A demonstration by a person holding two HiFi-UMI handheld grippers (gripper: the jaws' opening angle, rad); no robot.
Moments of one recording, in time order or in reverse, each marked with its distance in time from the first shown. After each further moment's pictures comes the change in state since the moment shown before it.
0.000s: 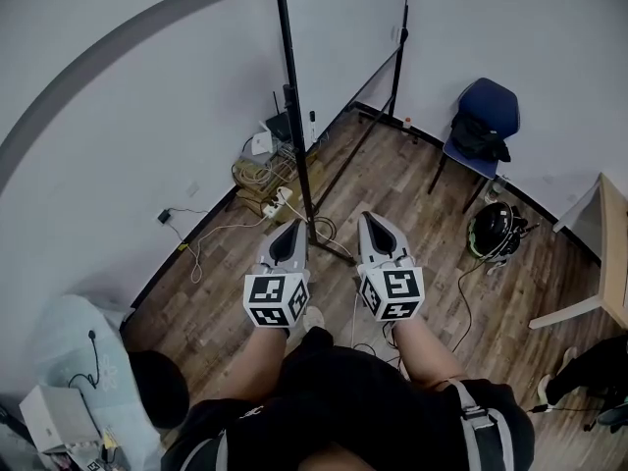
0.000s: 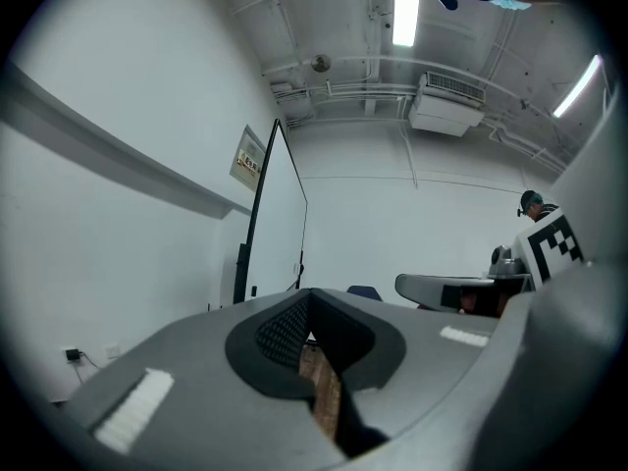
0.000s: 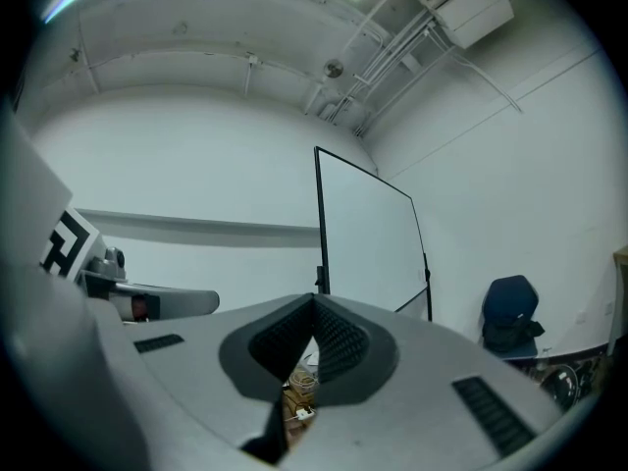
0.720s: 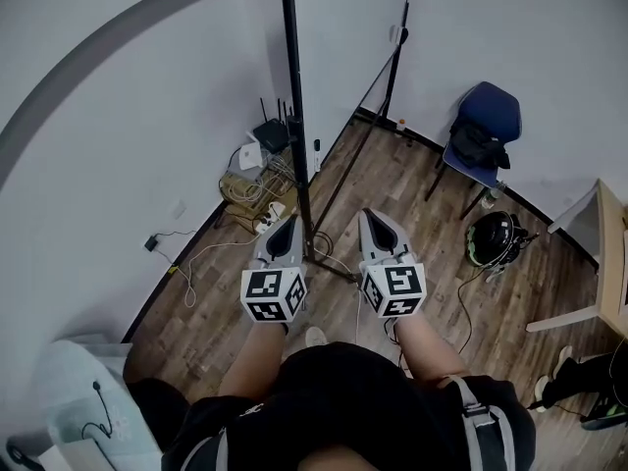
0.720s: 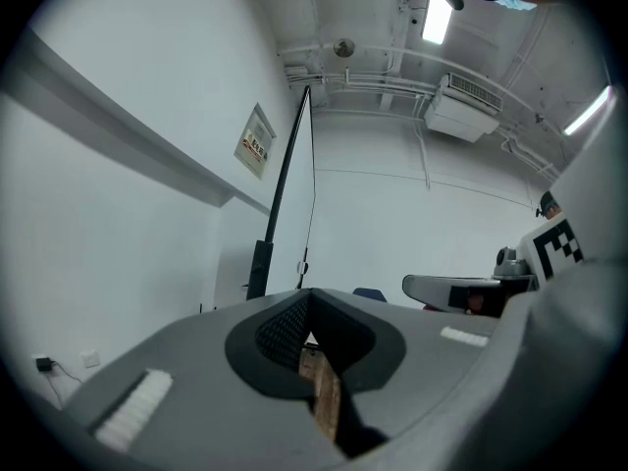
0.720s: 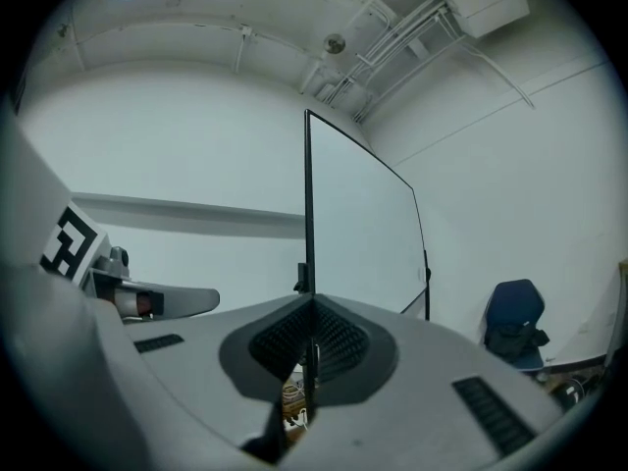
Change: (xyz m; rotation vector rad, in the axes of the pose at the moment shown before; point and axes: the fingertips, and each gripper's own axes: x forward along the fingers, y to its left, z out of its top) left arm 0.141 0.115 0.010 -0.057 0.034 -0.044; right arm 0.167 -0.032 -0.005 -0.022 0.051 -0.053
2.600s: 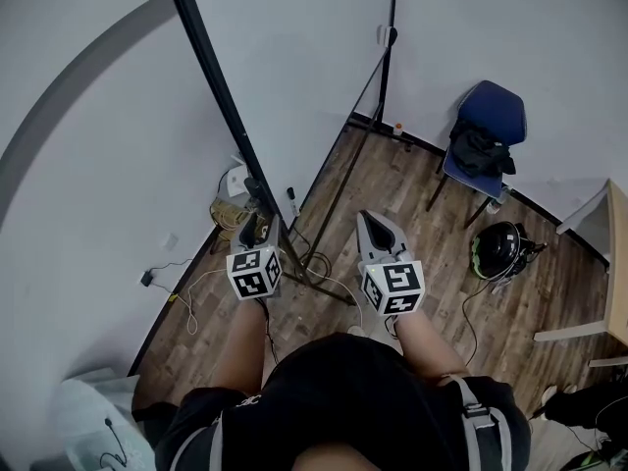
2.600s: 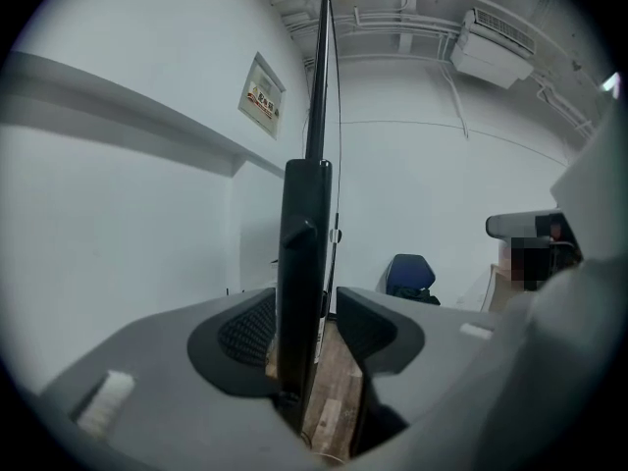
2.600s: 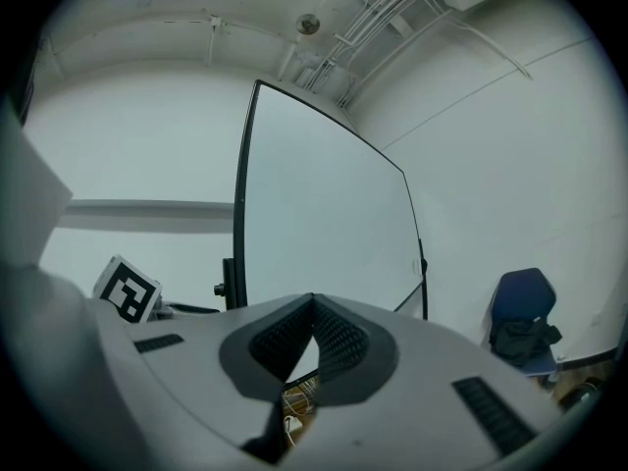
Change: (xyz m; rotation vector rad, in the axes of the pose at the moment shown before) left arm 0.194 0.099 -0.050 0.060 0.203 0.160; right arm 0.117 -0.131 -0.013 0.055 0.035 0.000
